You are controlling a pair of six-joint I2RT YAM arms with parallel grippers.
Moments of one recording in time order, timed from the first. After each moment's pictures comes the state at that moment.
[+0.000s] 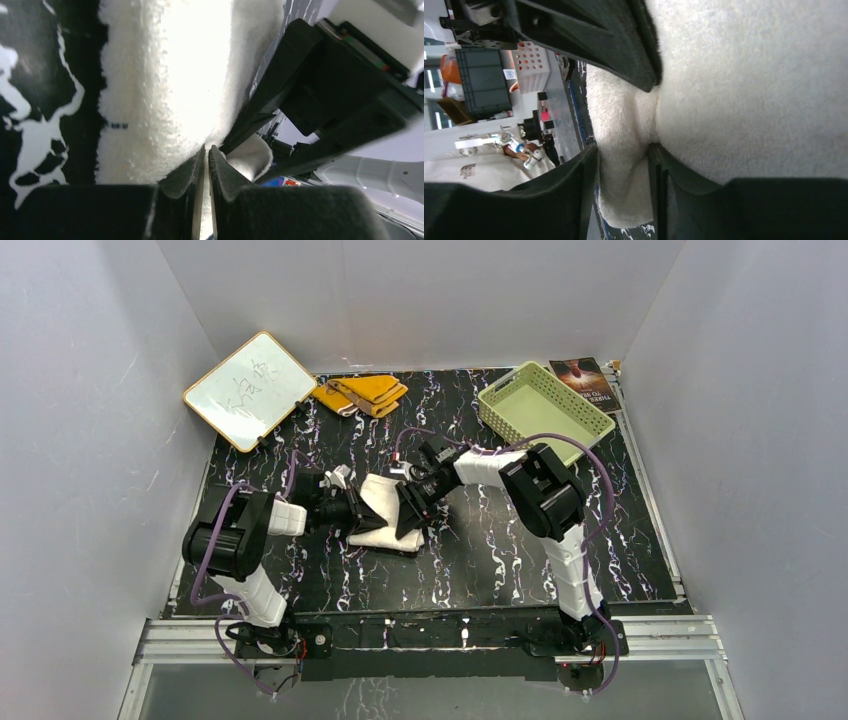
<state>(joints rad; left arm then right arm) -0.20 1.69 0.50 0.35 0.81 -0.81 0.62 2.21 1.41 -0.43 -1.10 0.10</state>
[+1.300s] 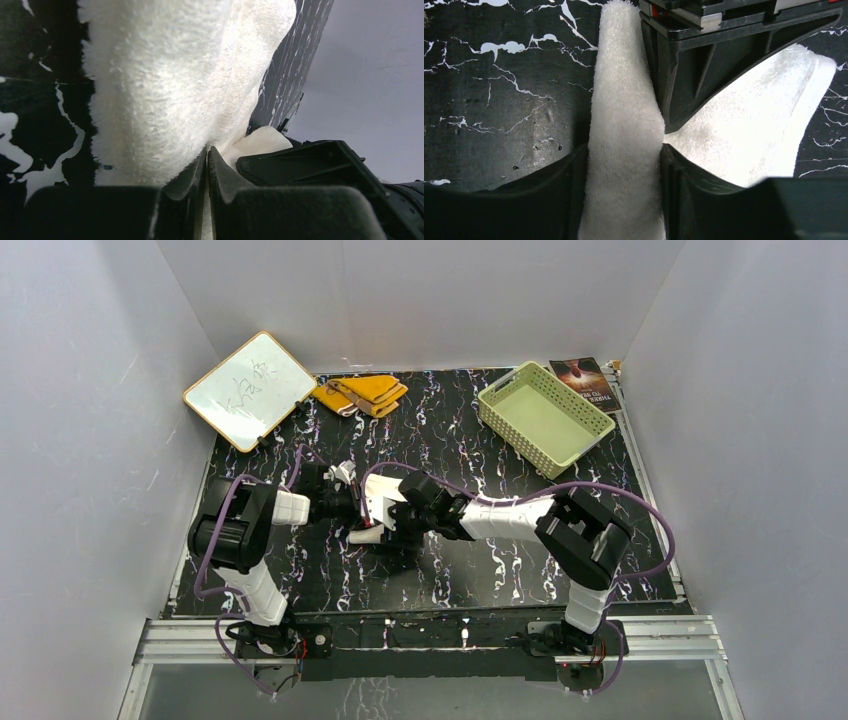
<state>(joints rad) -0.21 1.75 0.61 0.22 0.80 -0.70 0.94 1.79 1.02 0.03 -0.34 -0.58</state>
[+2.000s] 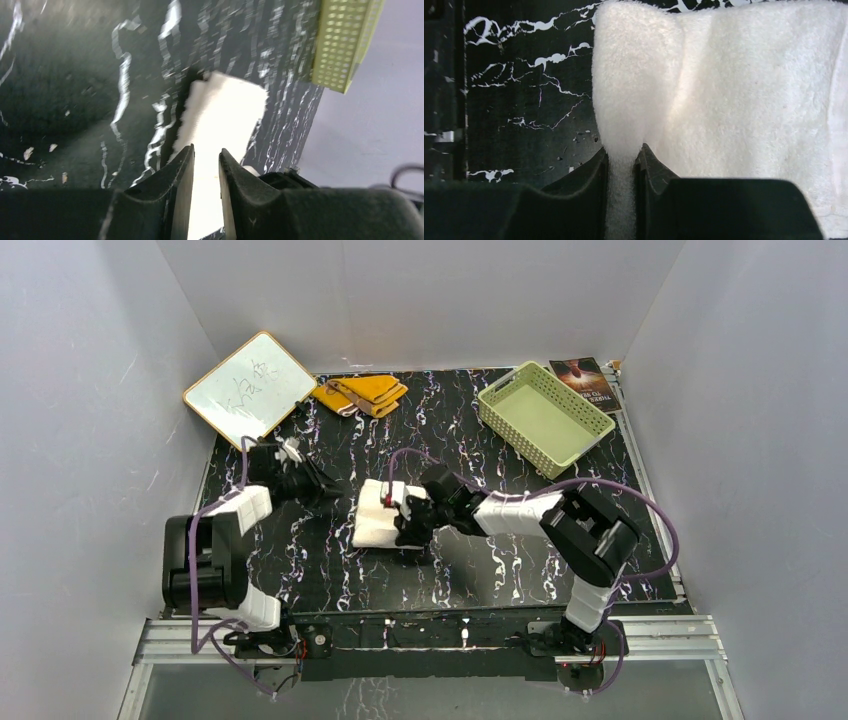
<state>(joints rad) 0.05 1.53 0.67 -0.06 0.68 -0.68 0.85 1.76 0.91 0.15 -0.55 -0.37</state>
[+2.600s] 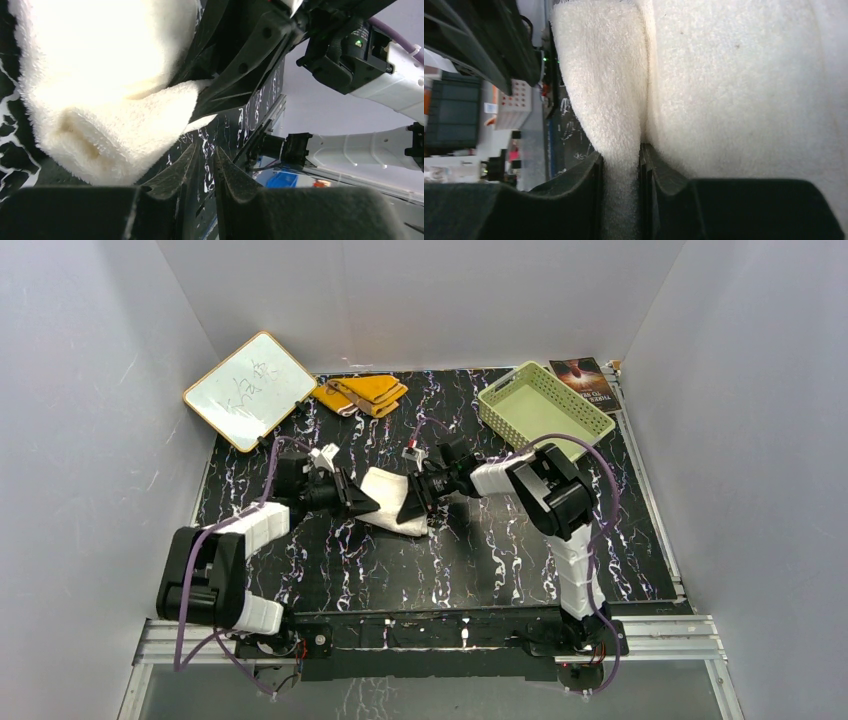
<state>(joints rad) -0.14 1.39 0.60 0.07 0.84 -0.67 0.57 2.14 1.19 0.19 -1.07 0.27</state>
